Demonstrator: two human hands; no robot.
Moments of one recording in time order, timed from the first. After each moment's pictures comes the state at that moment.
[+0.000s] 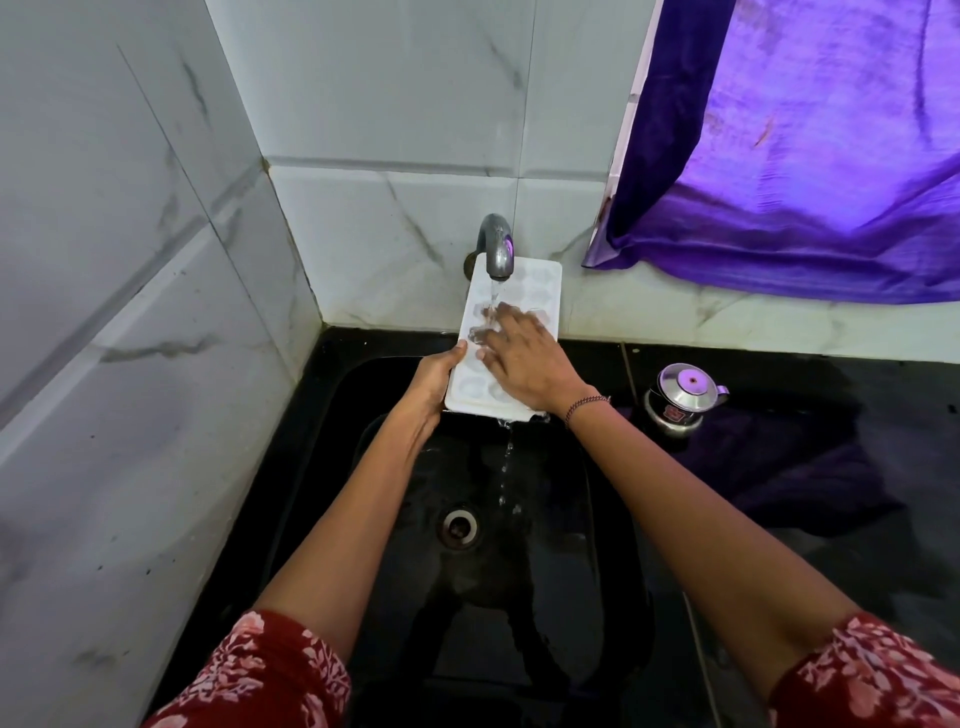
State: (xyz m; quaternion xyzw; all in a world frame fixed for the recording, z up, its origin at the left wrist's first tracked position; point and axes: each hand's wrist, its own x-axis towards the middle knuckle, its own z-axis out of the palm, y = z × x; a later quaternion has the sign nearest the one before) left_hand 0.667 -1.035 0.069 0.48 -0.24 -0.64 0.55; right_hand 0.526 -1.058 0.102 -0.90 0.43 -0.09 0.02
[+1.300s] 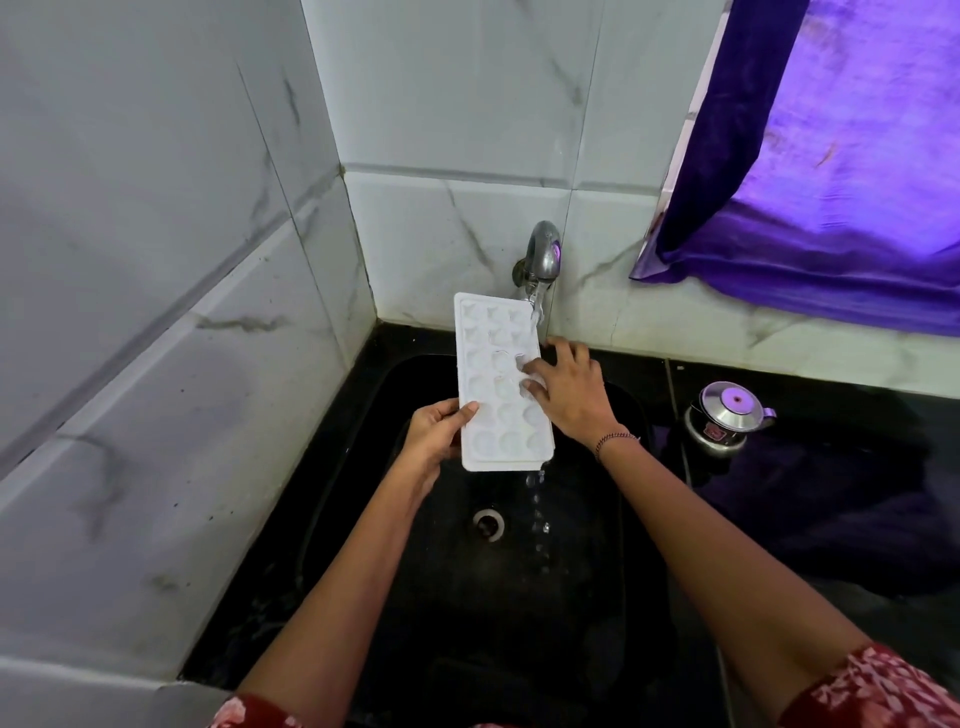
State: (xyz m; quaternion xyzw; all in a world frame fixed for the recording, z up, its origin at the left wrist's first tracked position) left_hand 0.686 -0.941 0.057 0.60 -0.28 -0.53 0.53; right_hand 0.519 -1.043 0.064 -0.86 0.50 -0.13 0.02
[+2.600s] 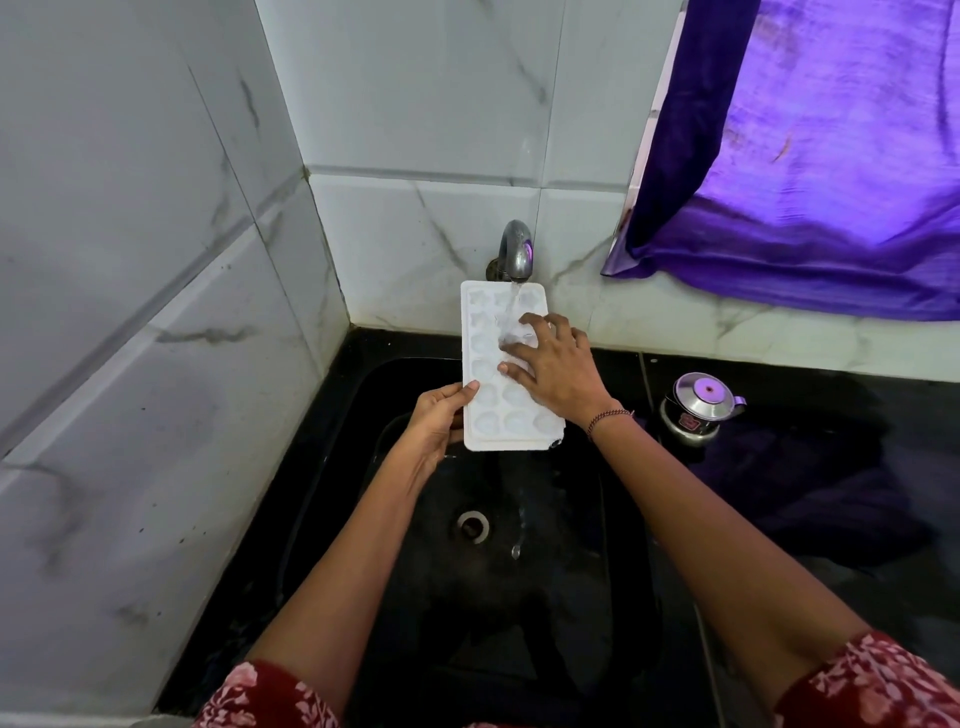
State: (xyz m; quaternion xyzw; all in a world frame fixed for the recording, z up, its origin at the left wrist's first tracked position) left_hand 0.670 -0.970 0.068 0.55 -0.28 -0.59 0.52; right_hand 0.509 -1.053 0.091 -0.88 0.47 -0.10 -0.07
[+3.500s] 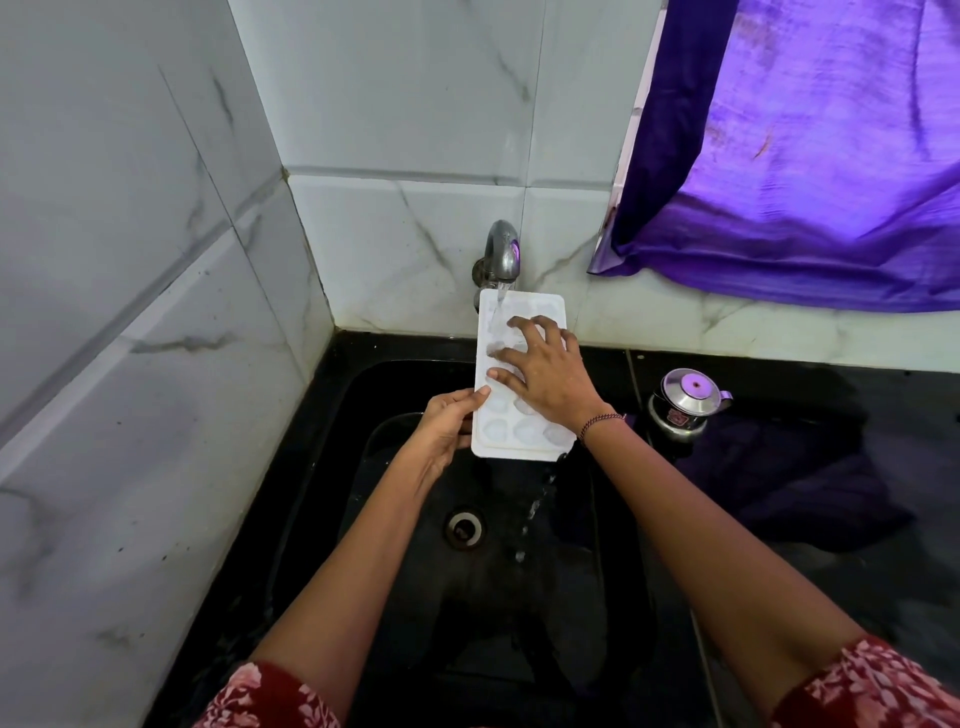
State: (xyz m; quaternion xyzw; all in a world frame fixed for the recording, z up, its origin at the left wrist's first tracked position) left_hand 0.656 -0.978 0.063 0.54 -0.31 -0.62 0.48; right_hand 0.507 -1.051 0.087 -0.88 0.47 -0.11 -0.05
